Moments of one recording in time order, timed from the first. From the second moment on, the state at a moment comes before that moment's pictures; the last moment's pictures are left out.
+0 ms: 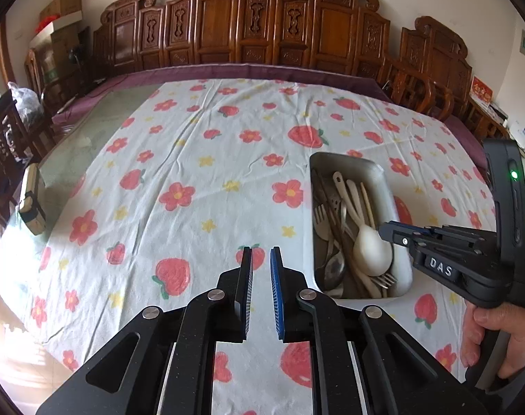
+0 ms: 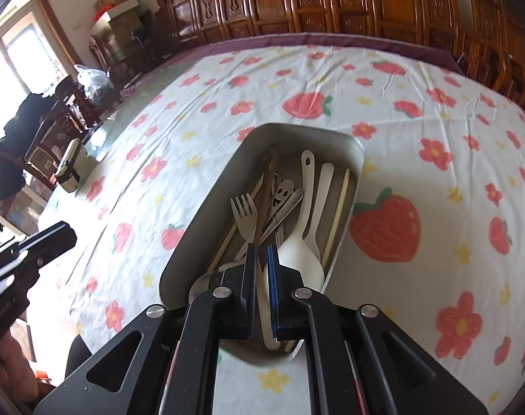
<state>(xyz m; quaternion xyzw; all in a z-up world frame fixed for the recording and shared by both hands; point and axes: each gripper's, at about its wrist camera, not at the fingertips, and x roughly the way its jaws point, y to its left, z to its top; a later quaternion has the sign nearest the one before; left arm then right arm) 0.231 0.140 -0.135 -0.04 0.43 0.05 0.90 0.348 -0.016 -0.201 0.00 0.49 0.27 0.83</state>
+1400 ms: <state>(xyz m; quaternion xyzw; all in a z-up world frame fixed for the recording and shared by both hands) 0.092 0.020 -0.011 0.01 0.25 0.01 0.97 0.114 -0.200 -0.015 0.02 0.21 0.13 0.97</state>
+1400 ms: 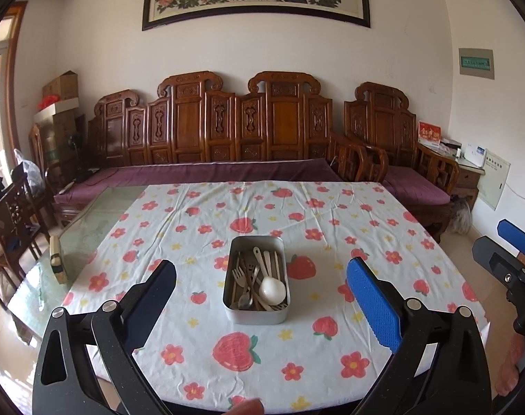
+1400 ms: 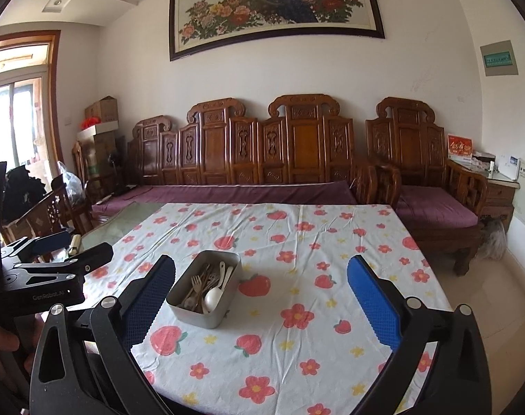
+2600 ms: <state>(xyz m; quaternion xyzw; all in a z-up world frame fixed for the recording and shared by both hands) 0.085 0.017 -0.009 0.01 0.24 0.01 0.97 0.108 -0.204 -0.015 0.03 0.21 0.13 0.97</state>
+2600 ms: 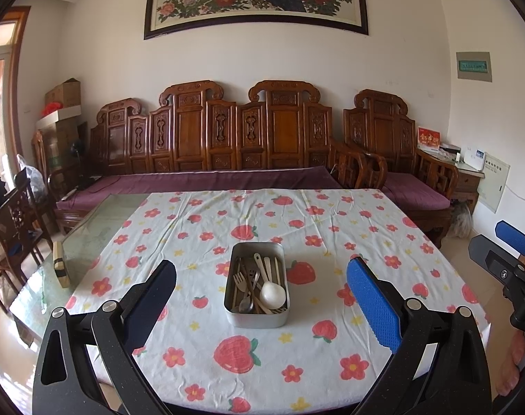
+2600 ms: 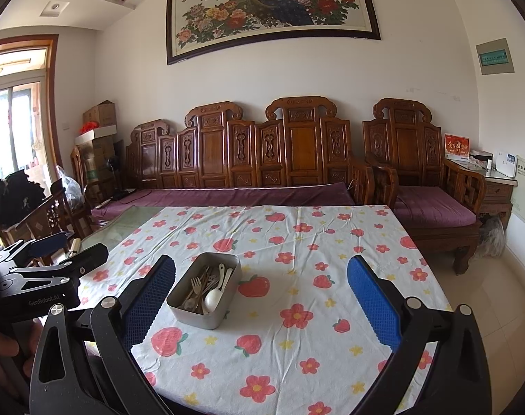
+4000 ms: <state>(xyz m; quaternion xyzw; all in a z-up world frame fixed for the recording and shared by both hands) 0.087 0.015 -0.003 0.01 0.24 0.01 0.97 0.107 -0.204 -0.015 0.03 0.20 0.13 0.97</state>
